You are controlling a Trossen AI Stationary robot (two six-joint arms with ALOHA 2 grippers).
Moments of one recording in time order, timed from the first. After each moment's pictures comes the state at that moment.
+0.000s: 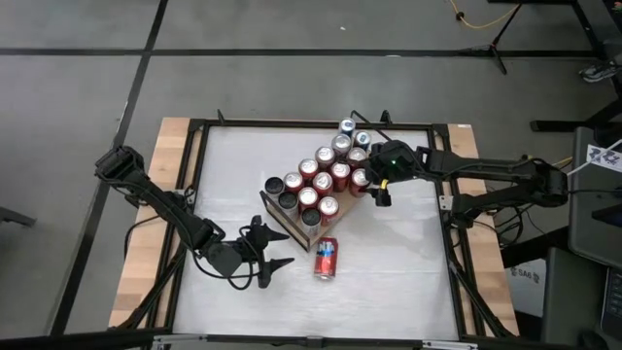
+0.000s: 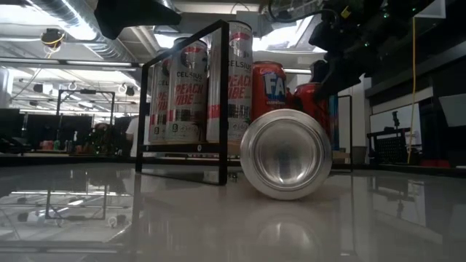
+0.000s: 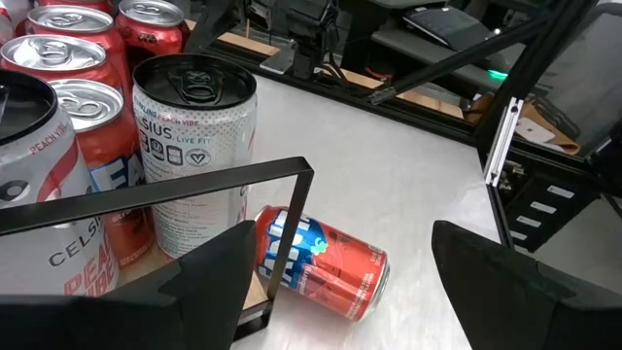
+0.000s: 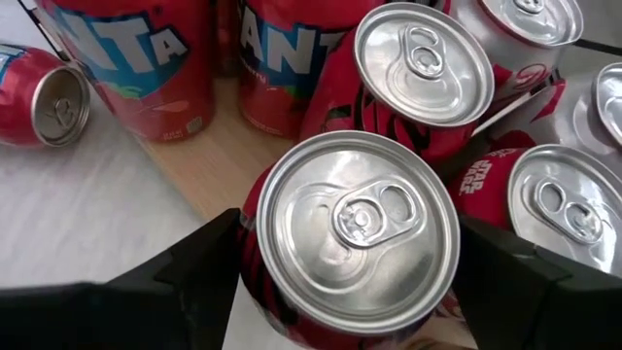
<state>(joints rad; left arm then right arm) -0.62 1.42 0.80 0.17 -0.77 -0.59 -0.28 1.18 0.79 -0.37 -0.10 -0.41</state>
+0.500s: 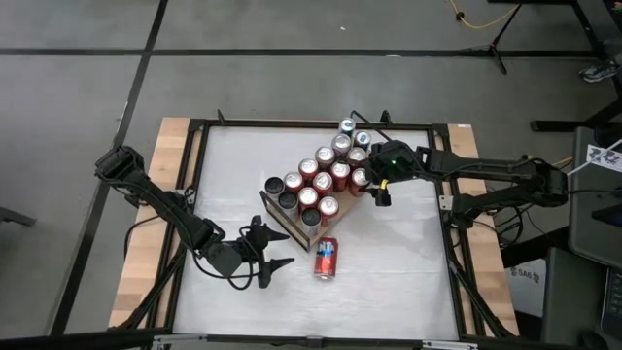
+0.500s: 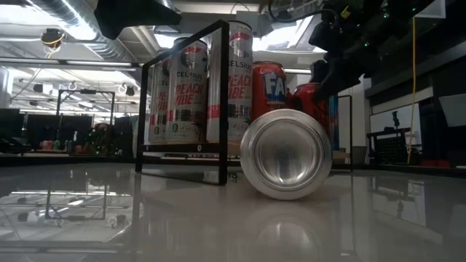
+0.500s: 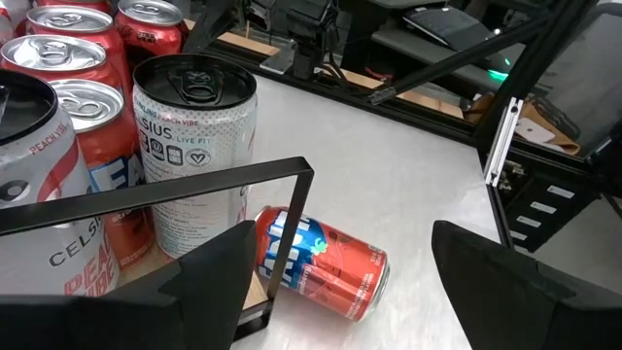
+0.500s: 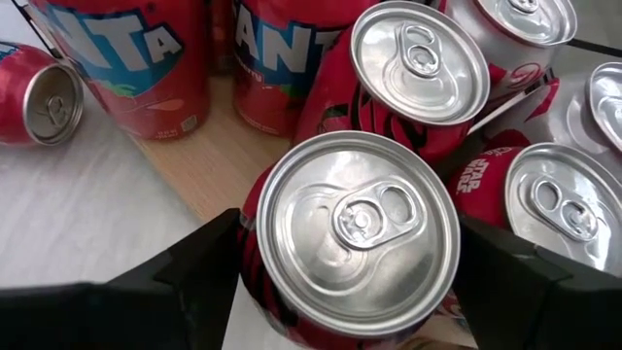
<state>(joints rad) -0.62 1.42 0.80 0.17 -0.77 -0.59 -0.28 1.18 0.79 -0.37 -0.08 -0.41</state>
